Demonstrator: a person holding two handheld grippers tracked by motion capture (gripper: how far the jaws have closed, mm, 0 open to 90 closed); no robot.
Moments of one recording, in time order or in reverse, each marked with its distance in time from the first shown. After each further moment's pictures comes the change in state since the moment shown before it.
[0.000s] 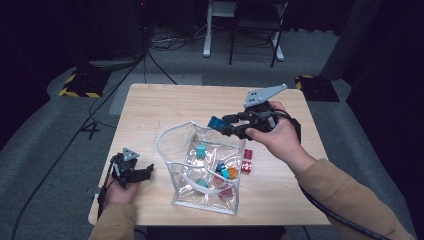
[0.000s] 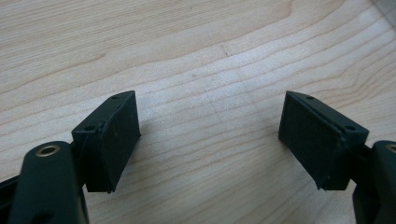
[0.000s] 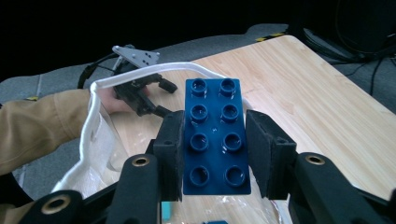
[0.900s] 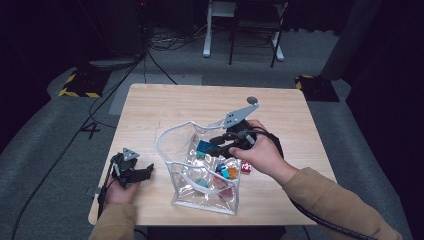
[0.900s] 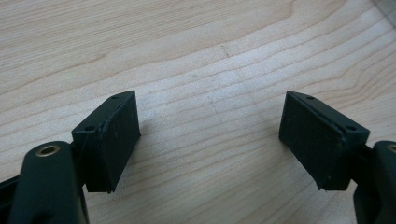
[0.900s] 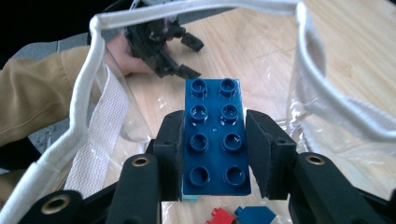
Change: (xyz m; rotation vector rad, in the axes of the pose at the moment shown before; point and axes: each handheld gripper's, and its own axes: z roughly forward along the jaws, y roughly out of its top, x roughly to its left) left arm 0.000 0.000 0.000 0.001 0.004 -0.001; right arm 0.018 -0.030 0.054 0.149 0.087 0.007
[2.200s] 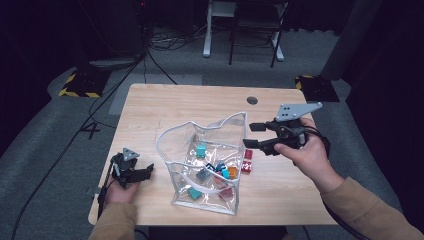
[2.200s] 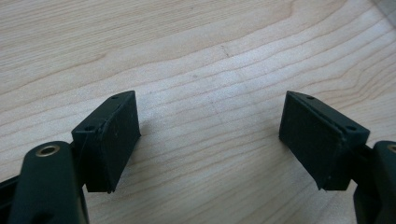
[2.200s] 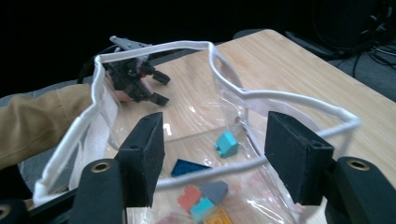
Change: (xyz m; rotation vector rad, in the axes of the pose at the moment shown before) left arm 0.000 0.000 0.000 0.000 0.000 0.000; right arm -0.006 -0.041 -0.102 -0.218 -0.141 0.061
